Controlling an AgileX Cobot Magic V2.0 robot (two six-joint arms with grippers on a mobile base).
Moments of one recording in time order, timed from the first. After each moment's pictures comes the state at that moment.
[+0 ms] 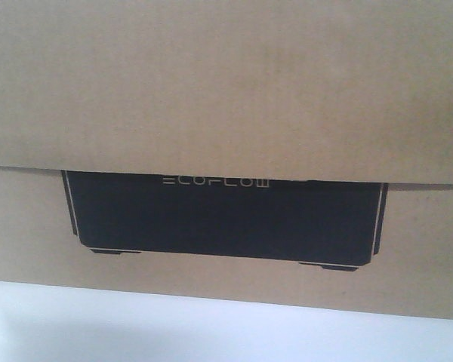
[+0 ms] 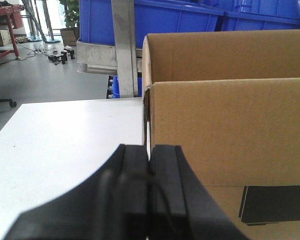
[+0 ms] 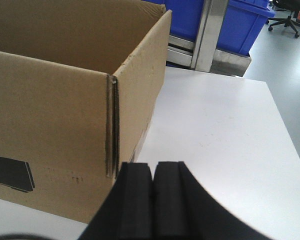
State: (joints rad) left arm -0.25 0.07 -0.35 0.02 0.39 0.03; right arm -0.02 0.00 -0.54 0.09 0.84 -0.12
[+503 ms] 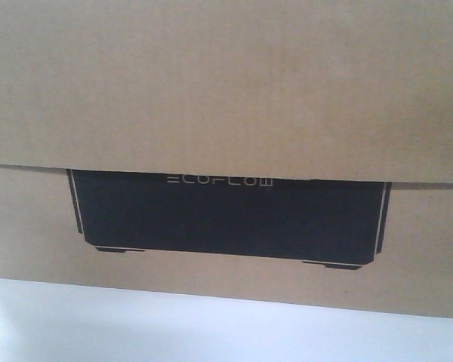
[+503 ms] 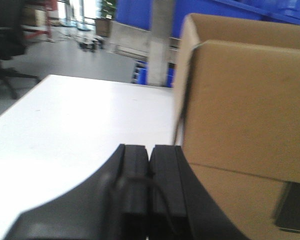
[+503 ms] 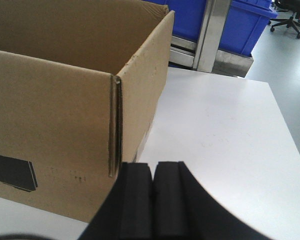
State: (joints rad) left arm -0.08 0.00 -0.11 -0.10 0.22 0.03; right arm -0.02 0.00 -0.54 0.09 0.84 -0.12
